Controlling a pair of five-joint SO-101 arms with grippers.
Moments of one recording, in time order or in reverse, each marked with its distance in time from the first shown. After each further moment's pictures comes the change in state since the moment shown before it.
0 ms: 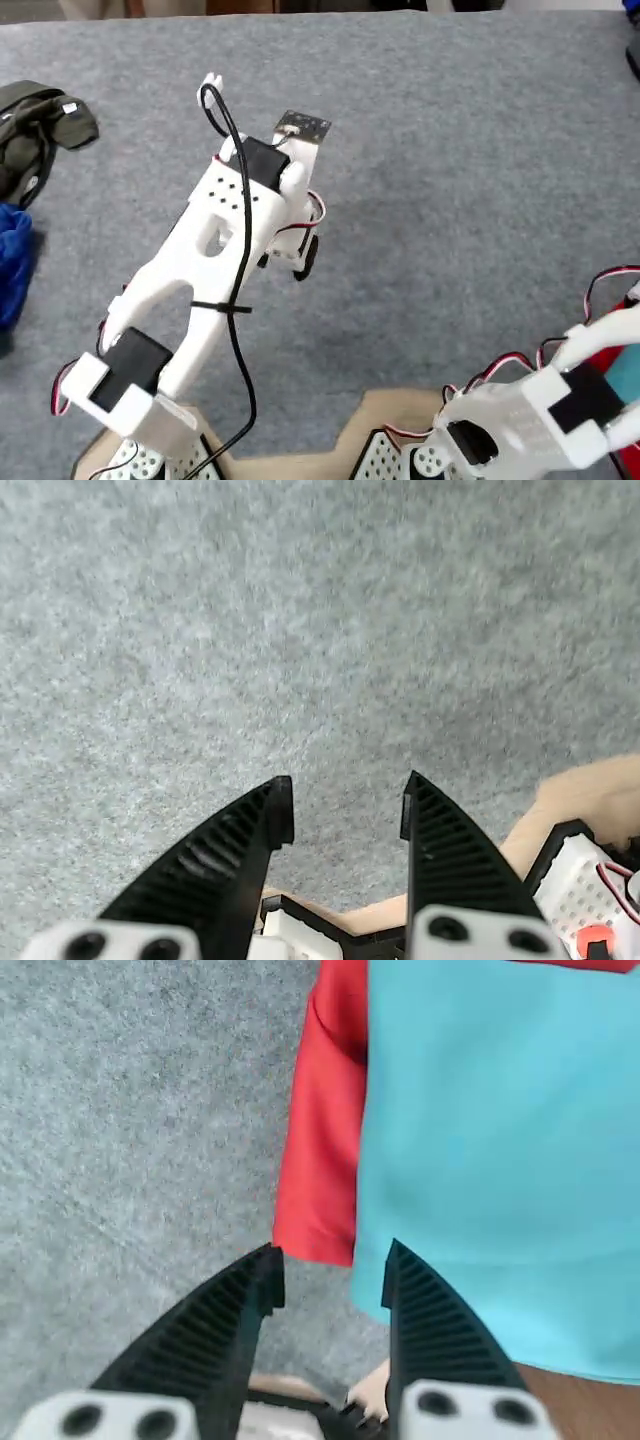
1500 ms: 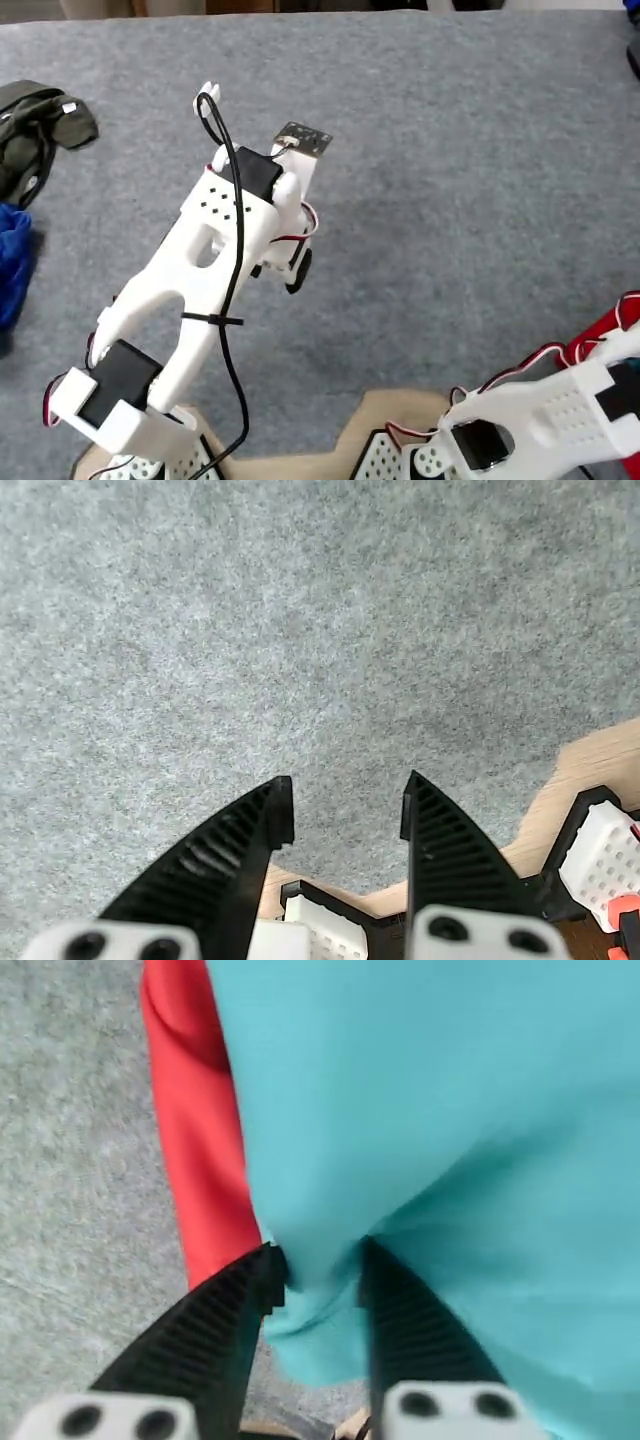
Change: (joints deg) left arm 0.0 -3.3 4.8 0.0 -3.8; right arm 7.3 12.0 7.6 -12.7 1.7
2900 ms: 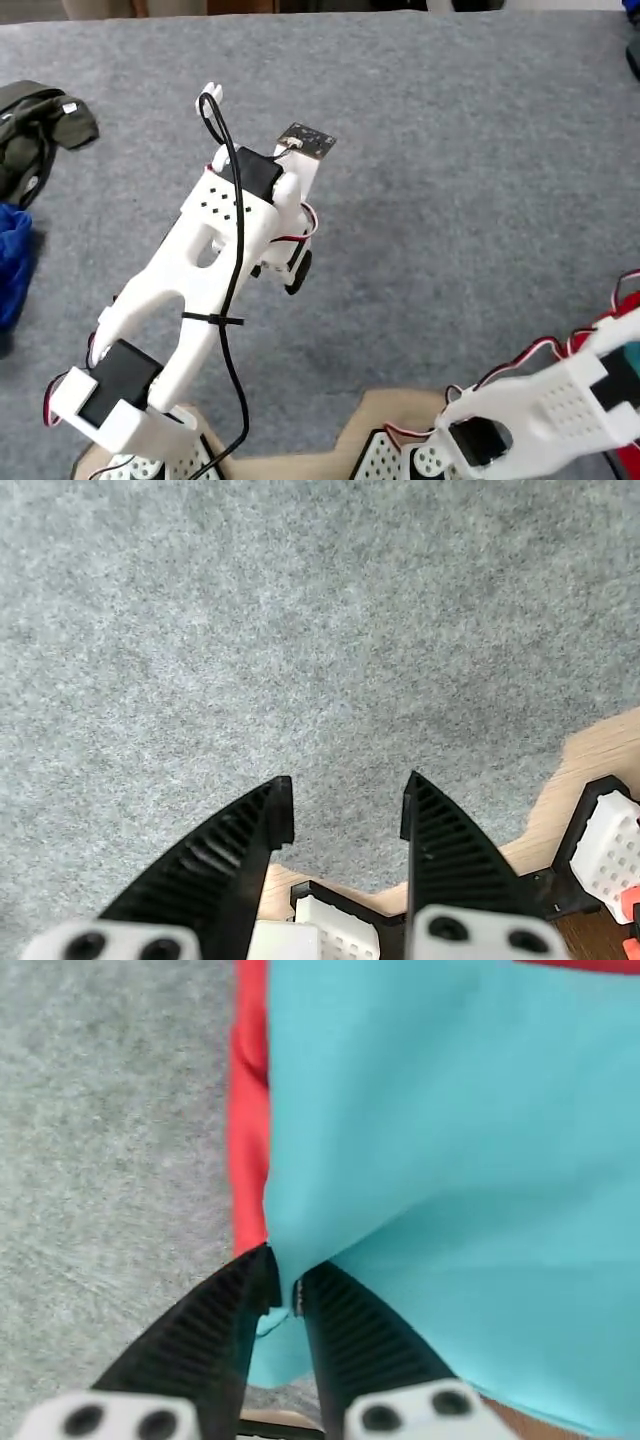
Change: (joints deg) left arm 0.0 0.0 0.0 0.0 -2.5; right arm -4.8 0.0 -14.3 10.0 -2.6
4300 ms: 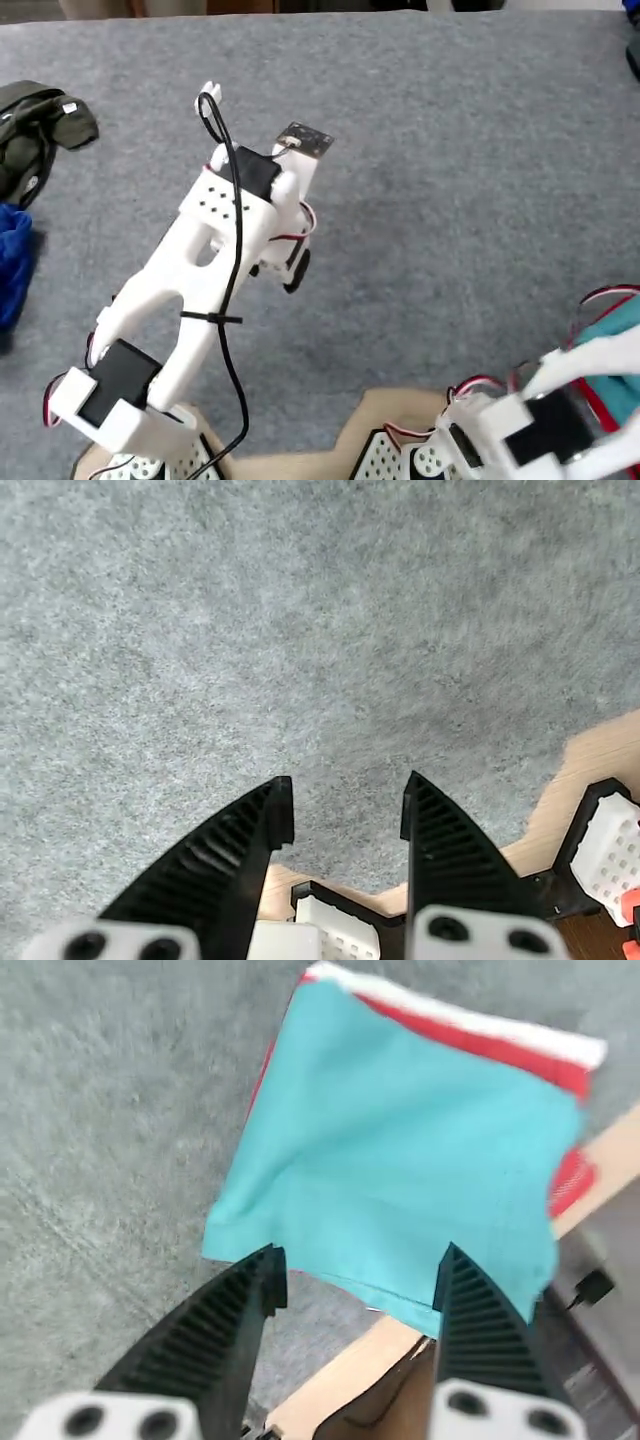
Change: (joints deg) left arm -1.7 0.0 0.0 0.0 0.0; right arm 0.6 -28.2 5.6 2.6 14.0
